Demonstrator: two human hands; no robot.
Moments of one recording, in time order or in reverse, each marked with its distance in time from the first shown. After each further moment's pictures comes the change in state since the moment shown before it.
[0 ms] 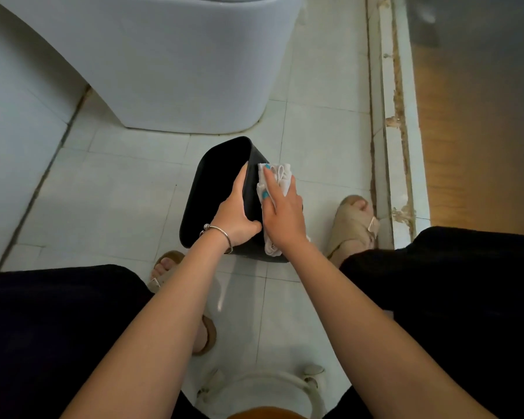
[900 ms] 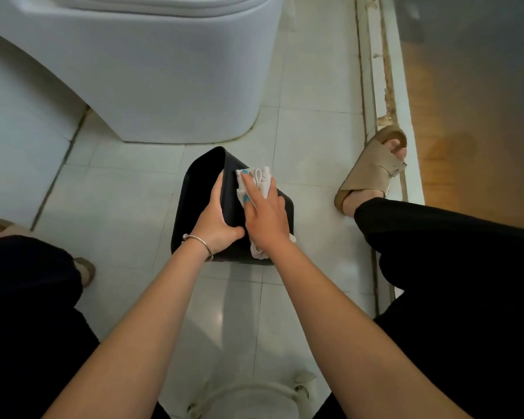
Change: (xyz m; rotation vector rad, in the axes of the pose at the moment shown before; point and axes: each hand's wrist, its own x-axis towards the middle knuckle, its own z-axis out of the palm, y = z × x) left_hand -0.001 -0.007 0.000 -0.071 0.061 -0.040; right_hand 0.005 -0.006 -0.002 -0.044 -0.059 0.001
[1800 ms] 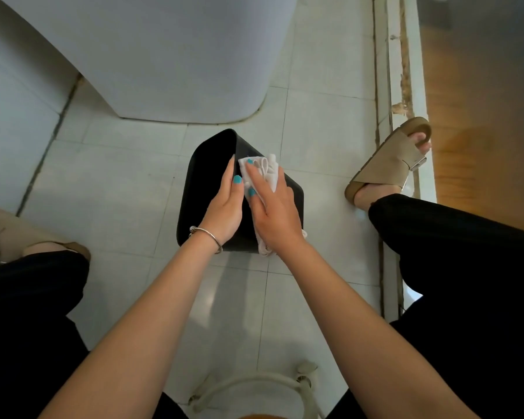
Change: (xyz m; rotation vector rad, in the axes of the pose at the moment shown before) left_hand 0.004 -0.002 -0.001 -0.147 0.027 -0.006; right_hand -0.010 -0.005 0.009 0.066 0.043 -0.125
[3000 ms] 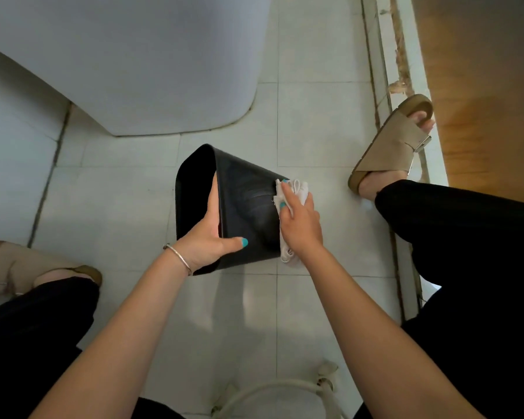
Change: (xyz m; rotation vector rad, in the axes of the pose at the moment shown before) left_hand -0.013 -0.011 -0.031 0.081 -0.342 -0.003; right_hand -0.008 0.054 0.001 0.035 -0.067 0.547
